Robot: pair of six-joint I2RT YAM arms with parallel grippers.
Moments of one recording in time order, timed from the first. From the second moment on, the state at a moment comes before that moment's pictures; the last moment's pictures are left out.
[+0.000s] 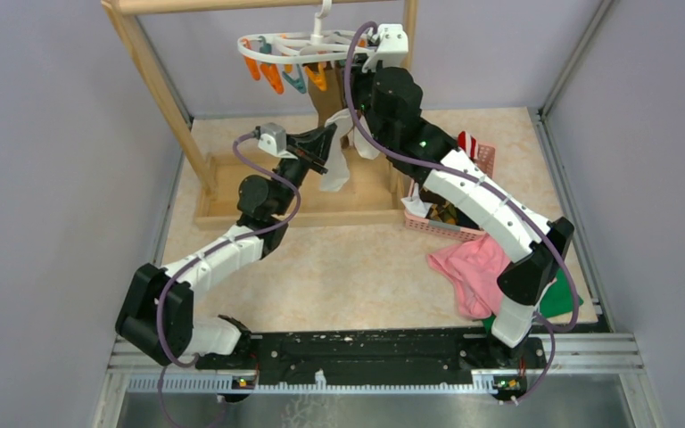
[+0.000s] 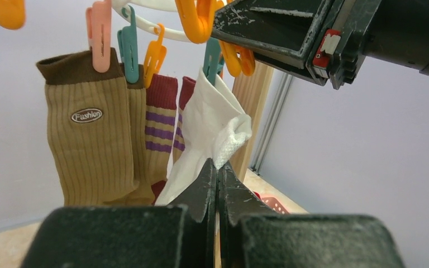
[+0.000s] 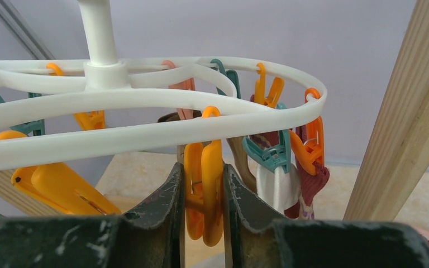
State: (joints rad) left arm -0.52 1.32 0.79 1.05 0.06 -0.32; right arm 0.82 1.77 1.97 -0.11 0.54 0.17
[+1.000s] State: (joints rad) left arm -0.66 1.43 0.86 1.12 -0.20 -0.12; right arm 0.82 1.77 1.96 -0.09 0.54 0.18
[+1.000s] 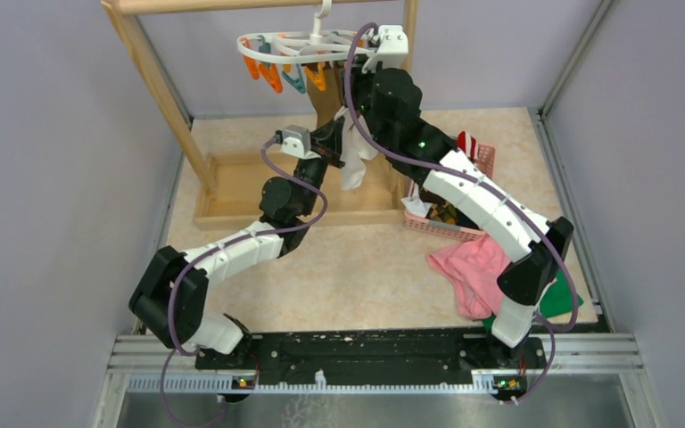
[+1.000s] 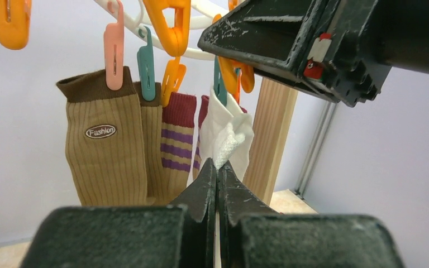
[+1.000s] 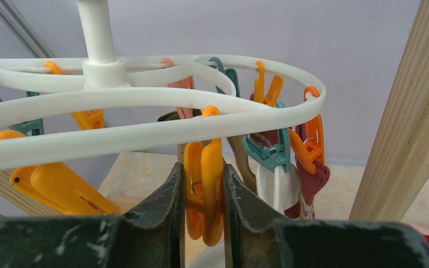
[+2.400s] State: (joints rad) left arm -0.71 1.49 0.93 1.18 -0.36 -0.08; right arm 0.81 1.77 1.94 -0.07 0.51 0.22
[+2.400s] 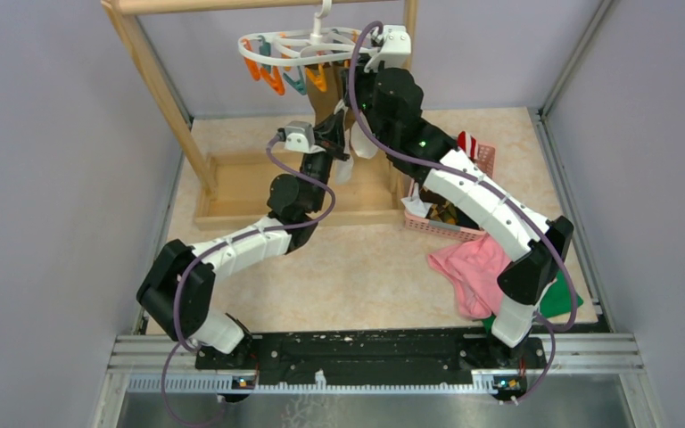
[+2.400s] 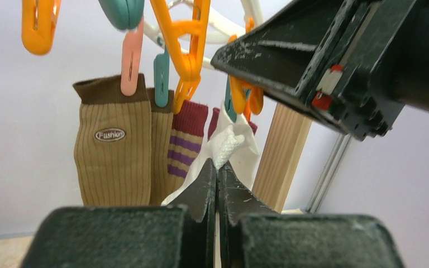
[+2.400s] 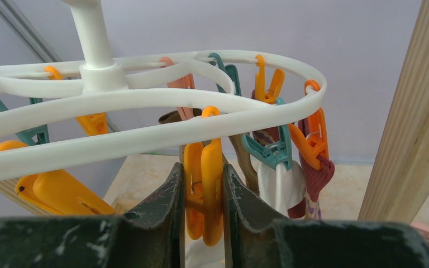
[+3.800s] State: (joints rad) left arm -0.25 1.87 1.13 1.47 1.02 -1.29; right arm 0.74 1.69 1.80 0.02 0.34 0.25
